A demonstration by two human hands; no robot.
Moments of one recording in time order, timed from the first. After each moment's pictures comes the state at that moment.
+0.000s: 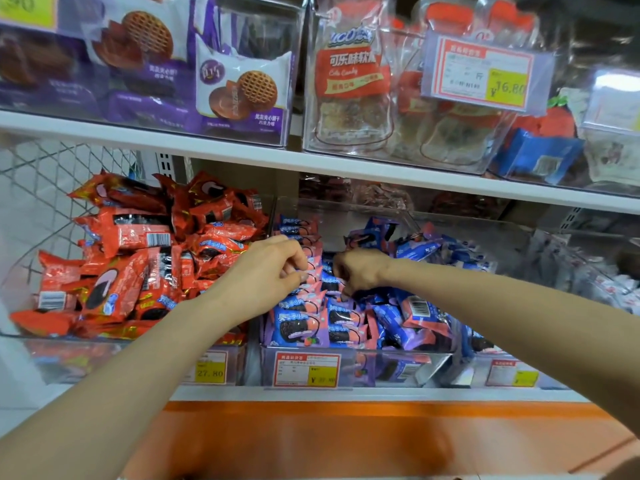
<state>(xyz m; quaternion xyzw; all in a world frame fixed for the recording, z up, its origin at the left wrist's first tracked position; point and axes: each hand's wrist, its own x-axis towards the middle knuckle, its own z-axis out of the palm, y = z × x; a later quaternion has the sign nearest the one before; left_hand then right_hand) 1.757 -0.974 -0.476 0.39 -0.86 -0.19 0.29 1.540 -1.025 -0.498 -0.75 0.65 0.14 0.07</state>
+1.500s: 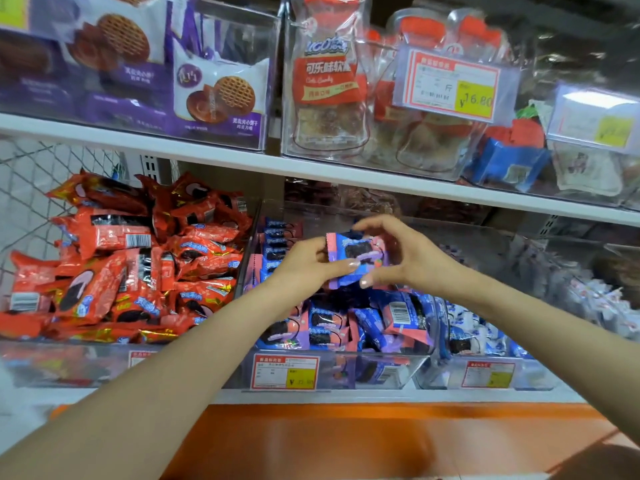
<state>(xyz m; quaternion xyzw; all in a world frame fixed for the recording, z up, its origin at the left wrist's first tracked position) 1.683 -0.965 -0.471 0.33 -0.66 -0.57 0.35 1.511 -0.917 -0.428 -0.75 0.55 -0.30 0.22</state>
